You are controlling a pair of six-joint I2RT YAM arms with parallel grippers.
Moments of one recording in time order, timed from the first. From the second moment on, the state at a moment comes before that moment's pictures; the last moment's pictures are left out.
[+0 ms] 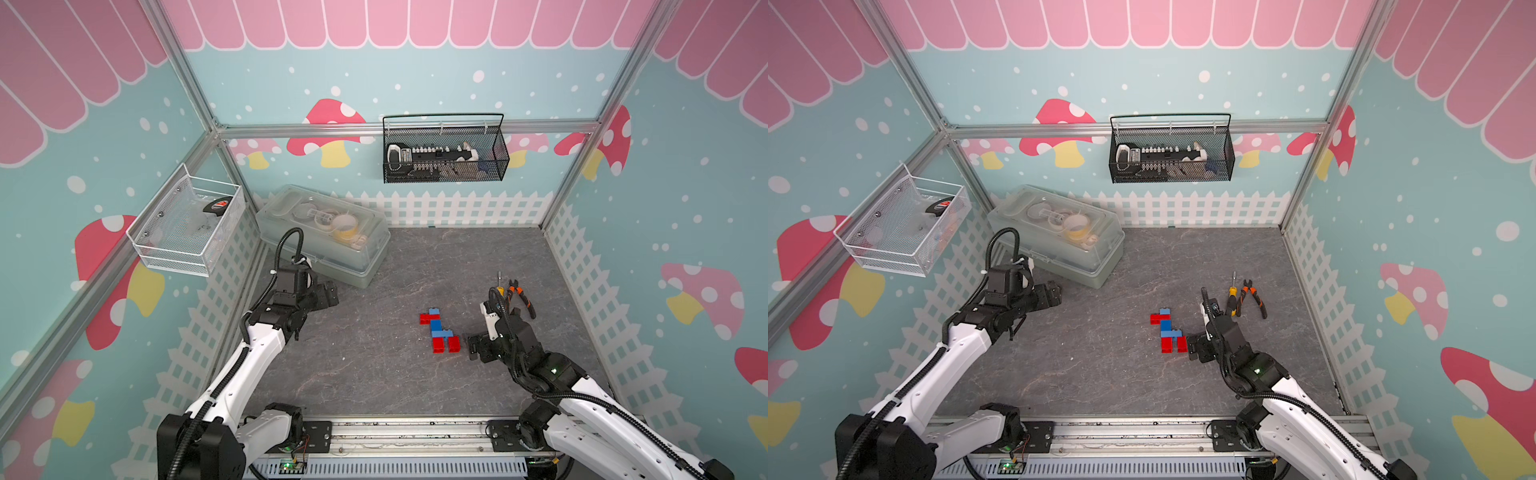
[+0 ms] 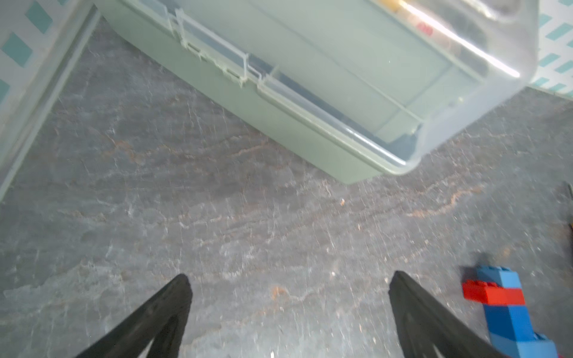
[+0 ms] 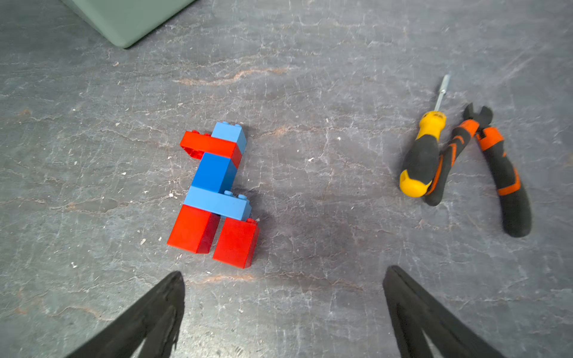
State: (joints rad) left arm -0.14 1.14 0.84 -0.42 -0.03 -0.29; right arm 0.62 0.70 0.53 -0.54 0.25 0.22
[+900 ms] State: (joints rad) left arm -0.08 1.29 0.45 0.51 -0.16 -0.02; right arm 0.20 0.85 0.13 0.48 0.31 -0.21
